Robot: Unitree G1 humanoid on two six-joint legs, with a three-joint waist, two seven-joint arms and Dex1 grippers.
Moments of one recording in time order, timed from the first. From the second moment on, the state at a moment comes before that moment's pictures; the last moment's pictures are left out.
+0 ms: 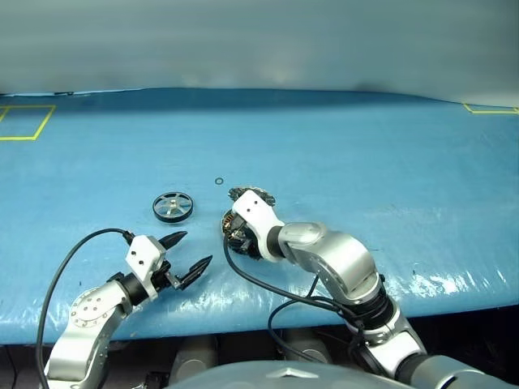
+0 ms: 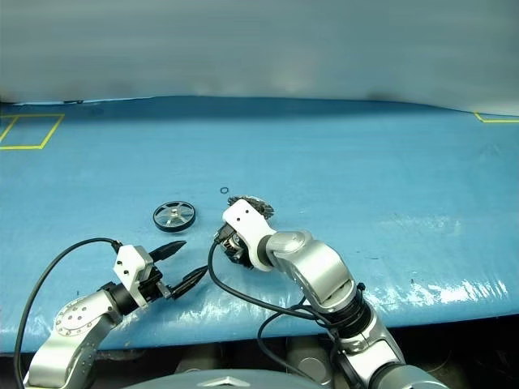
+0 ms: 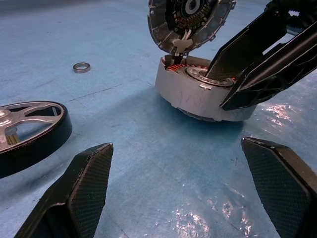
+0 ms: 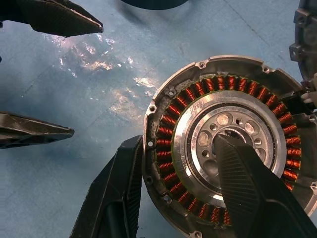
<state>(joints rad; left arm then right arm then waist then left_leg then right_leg) 0.32 0.48 0.06 -0.33 -0.33 0.16 -0.73 -0.45 -0.11 0.46 -0.48 0.17 1.45 0.39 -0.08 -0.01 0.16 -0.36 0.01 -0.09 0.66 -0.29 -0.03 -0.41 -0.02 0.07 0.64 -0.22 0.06</state>
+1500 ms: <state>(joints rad) -0.38 0.65 0.01 0.09 -0.30 0.39 -0.83 0.18 -0.26 0.27 -0.62 0.22 0.46 0.43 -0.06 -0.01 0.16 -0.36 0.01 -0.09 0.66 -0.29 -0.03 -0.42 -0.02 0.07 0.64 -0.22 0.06</state>
